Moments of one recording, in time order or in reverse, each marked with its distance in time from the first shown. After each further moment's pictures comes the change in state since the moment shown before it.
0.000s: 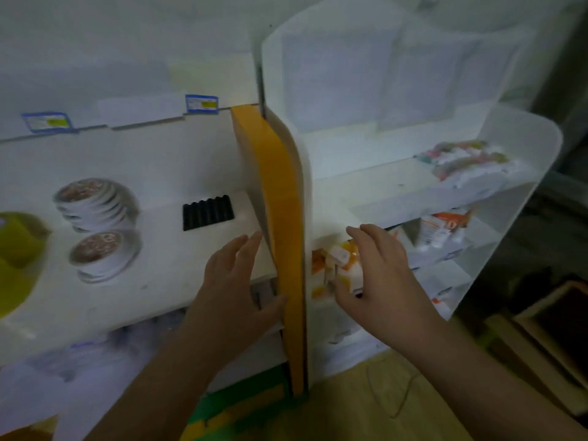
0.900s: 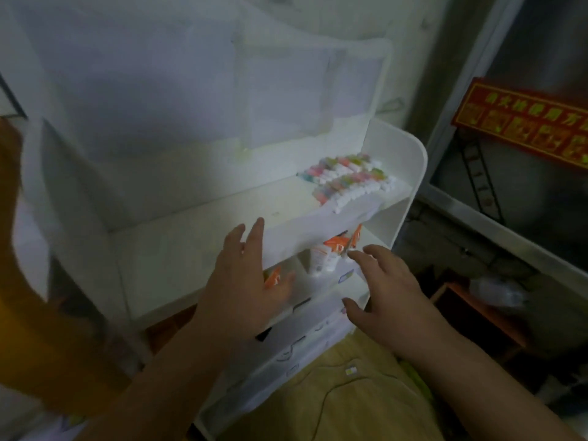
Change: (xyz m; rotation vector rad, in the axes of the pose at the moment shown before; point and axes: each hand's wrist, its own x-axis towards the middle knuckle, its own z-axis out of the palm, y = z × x) left_hand 0.208 0.175 0.194 -0.182 -0.095 0.034; right_hand 0.039 0.251 -0.116 -0.281 -0.187 0.312
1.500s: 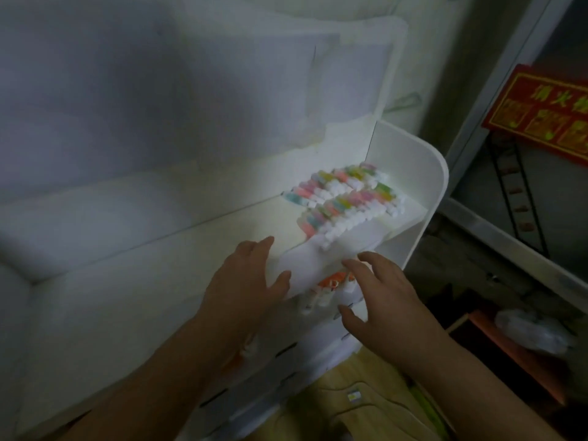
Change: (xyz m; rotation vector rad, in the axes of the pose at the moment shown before) left_hand 0.154 0.011 0.087 0.195 -0.124 -0.056; right_hand 0.135 0.092 0.006 0.050 -0.072 -0.042
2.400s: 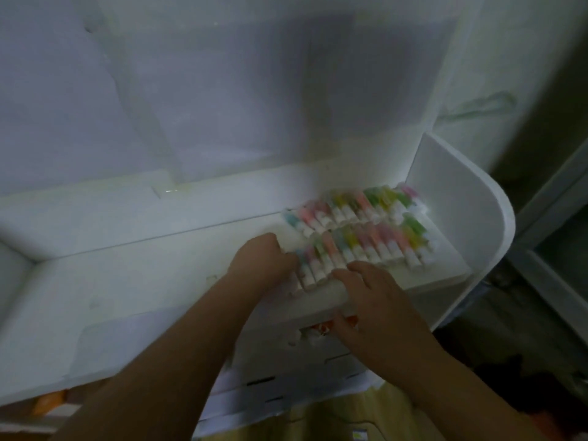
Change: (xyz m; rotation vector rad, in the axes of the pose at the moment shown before) left_hand 0.157 0.065 0.063 0.033 -0.097 -0.588; right_hand 0.137 0.124 0.005 0.119 -0.059 -0.364
